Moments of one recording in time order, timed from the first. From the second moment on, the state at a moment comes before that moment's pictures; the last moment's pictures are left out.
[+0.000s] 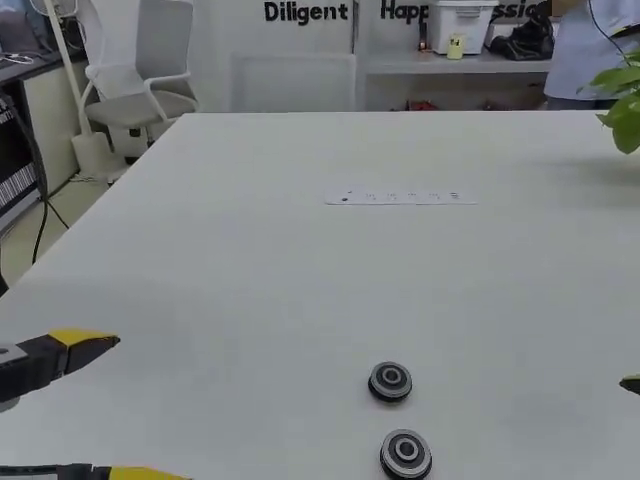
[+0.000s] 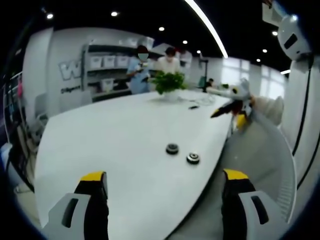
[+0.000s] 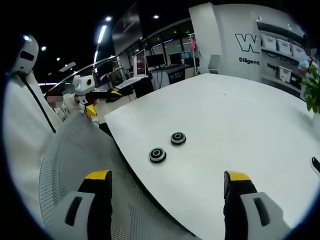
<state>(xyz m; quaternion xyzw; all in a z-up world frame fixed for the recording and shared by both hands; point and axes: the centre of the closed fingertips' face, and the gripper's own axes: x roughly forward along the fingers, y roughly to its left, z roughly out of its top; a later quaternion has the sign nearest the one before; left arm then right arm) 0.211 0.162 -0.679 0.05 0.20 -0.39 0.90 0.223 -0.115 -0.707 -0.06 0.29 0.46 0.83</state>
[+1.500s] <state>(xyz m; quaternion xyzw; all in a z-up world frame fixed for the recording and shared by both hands) 0.258 0.112 -0.606 0.11 0.11 -0.47 0.87 0.280 -0.057 -0.634 -0.09 0.18 0.52 0.83</state>
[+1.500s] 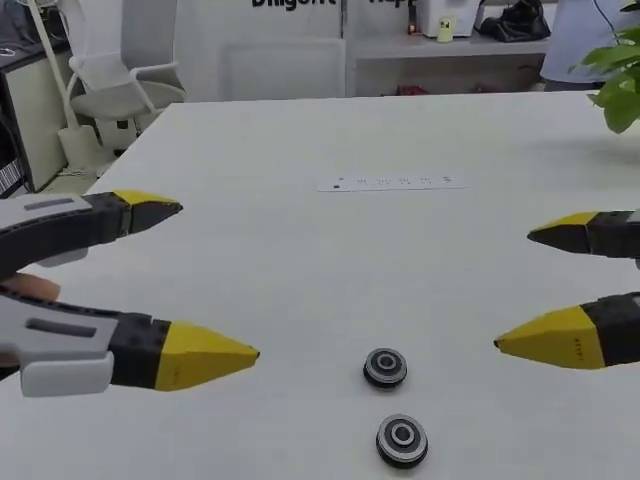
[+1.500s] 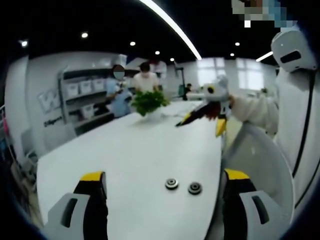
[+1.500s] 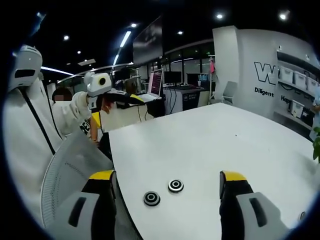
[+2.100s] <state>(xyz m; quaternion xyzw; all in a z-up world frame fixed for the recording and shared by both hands) 0.280 0.065 -0.593 0.13 0.08 -0.51 0.85 0.293 -0.027 -0.658 -0.08 0.16 0.56 0.81</state>
